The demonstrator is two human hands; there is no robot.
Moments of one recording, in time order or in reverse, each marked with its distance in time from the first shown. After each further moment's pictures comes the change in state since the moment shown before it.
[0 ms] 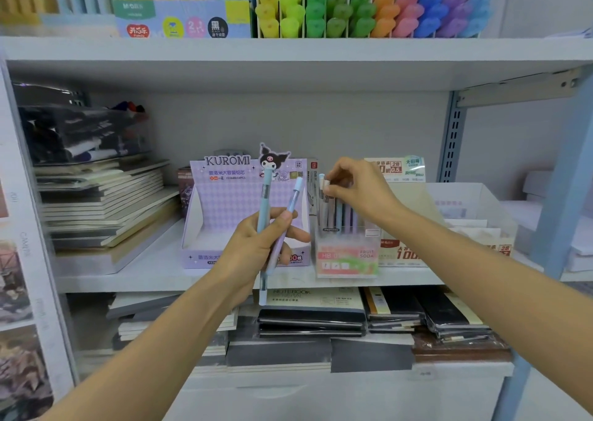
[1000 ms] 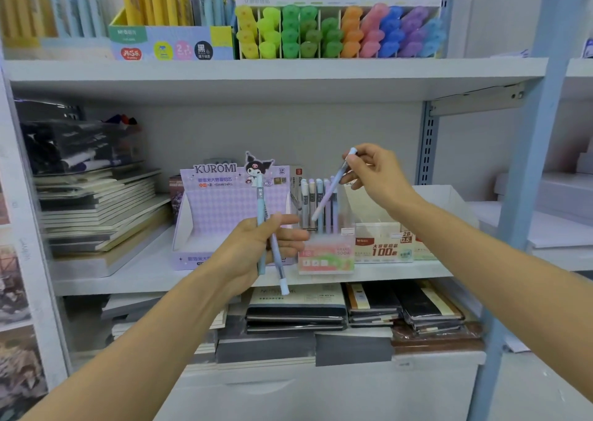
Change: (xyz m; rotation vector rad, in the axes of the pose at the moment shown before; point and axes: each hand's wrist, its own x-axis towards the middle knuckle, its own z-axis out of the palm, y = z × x) left_hand -0.010 0.024 0.029 -0.111 -0.029 -0.203; right_hand -0.017 -0.007 -0.058 0.308 0.127 0.138
